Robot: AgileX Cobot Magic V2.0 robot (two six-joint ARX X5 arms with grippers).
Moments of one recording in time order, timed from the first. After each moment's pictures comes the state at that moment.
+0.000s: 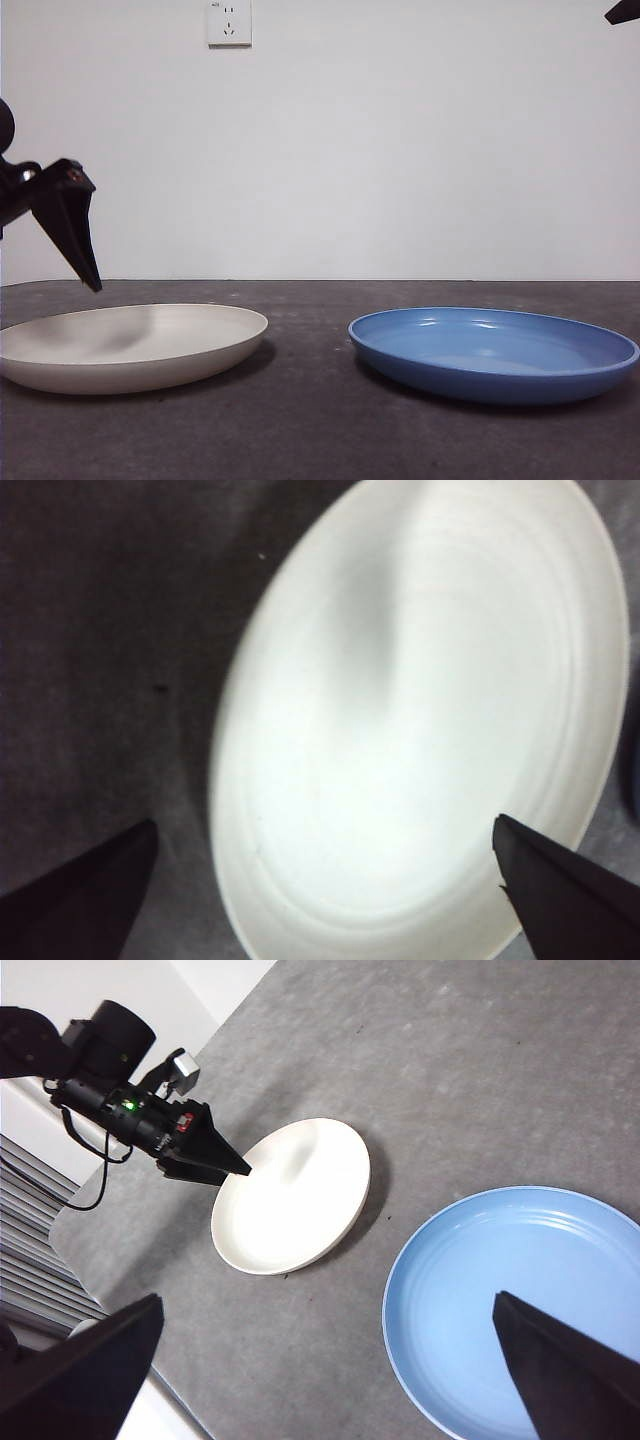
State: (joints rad) left arm 0.02 1.69 1.06 -0.75 0.55 -0.09; right arm 0.22 0.74 0.91 -0.72 -0.63 0.21
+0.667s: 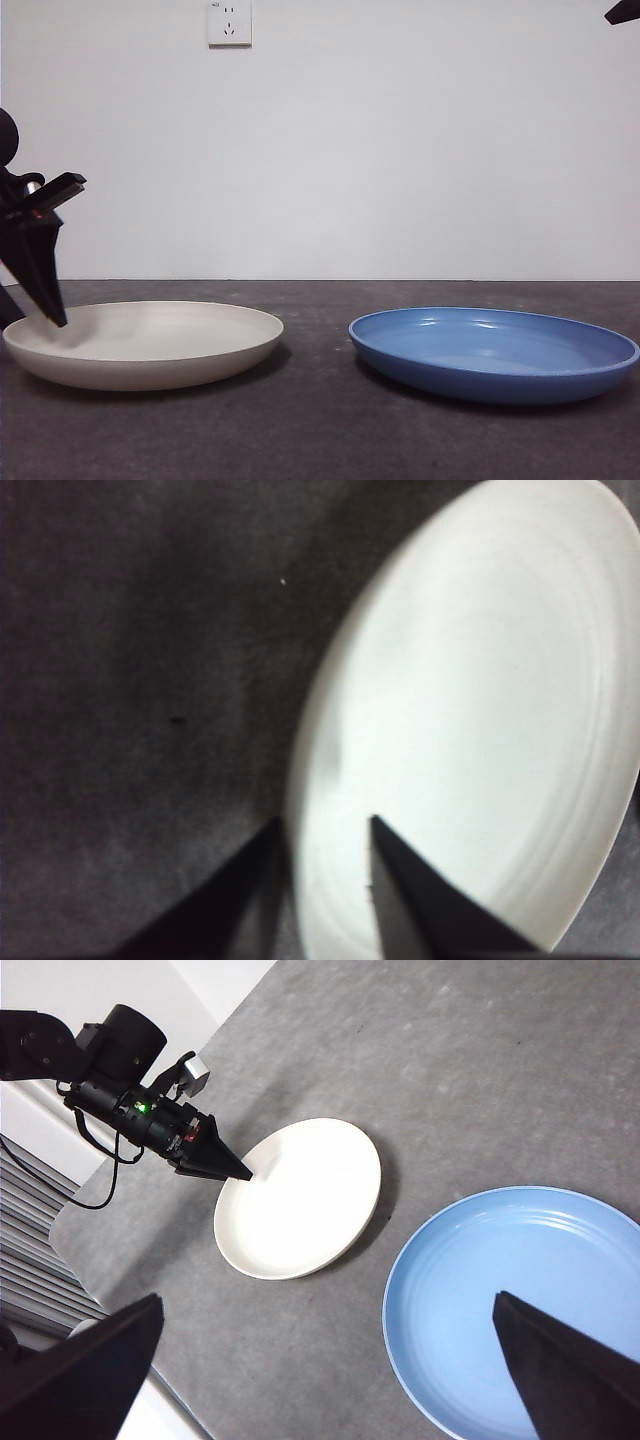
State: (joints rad) left arm 0.02 1.72 1.06 -0.72 0.54 -0.09; right arm 0.22 0.74 0.91 -0.72 -0.63 0.21
